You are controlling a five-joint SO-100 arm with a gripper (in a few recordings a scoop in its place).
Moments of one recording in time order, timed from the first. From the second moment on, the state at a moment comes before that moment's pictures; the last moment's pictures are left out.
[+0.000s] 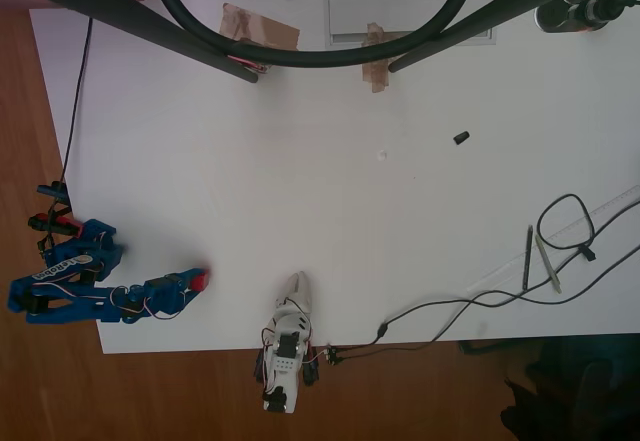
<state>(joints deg) 20.9 114.3 135.8 32.5 -95.5</state>
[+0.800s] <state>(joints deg) 84.4 91.4 107.8 49.5 -95.1</state>
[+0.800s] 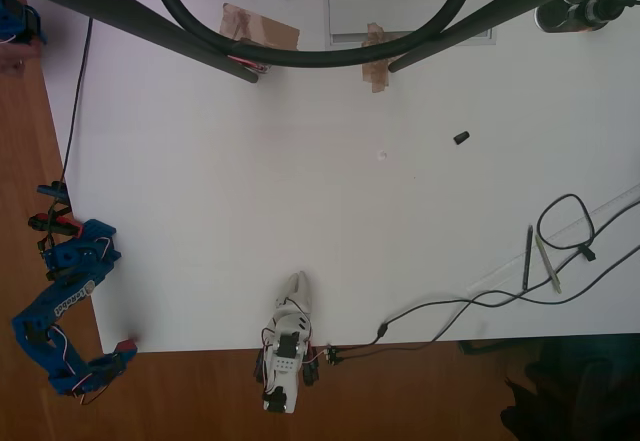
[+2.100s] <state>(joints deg) -1.1 172.6 156.6 80.0 -85.6</state>
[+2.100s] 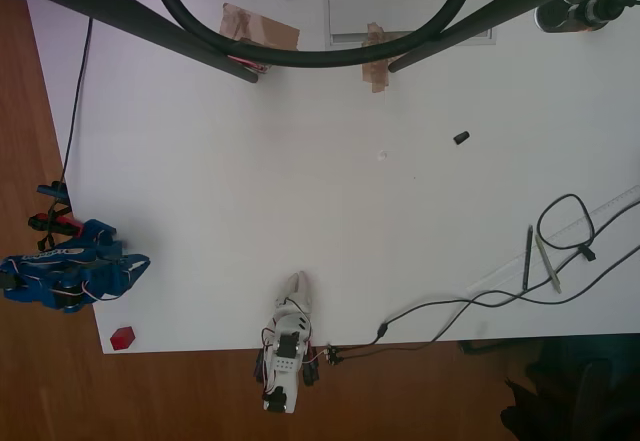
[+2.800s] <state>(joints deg) -6.2 189.3 182.6 70.4 -75.0</state>
